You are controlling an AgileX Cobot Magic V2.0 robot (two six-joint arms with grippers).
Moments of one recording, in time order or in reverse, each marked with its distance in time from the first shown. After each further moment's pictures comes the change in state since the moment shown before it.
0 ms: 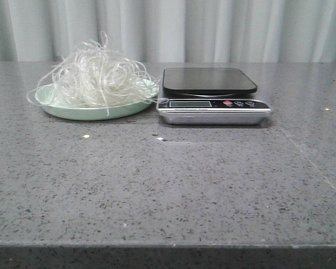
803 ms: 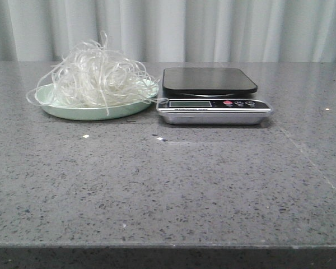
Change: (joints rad) left arm 0.000 0.409 -0.587 -0.311 0.315 -0.019; right arm 0.000 0.000 0.000 0.000 0.000 0.000
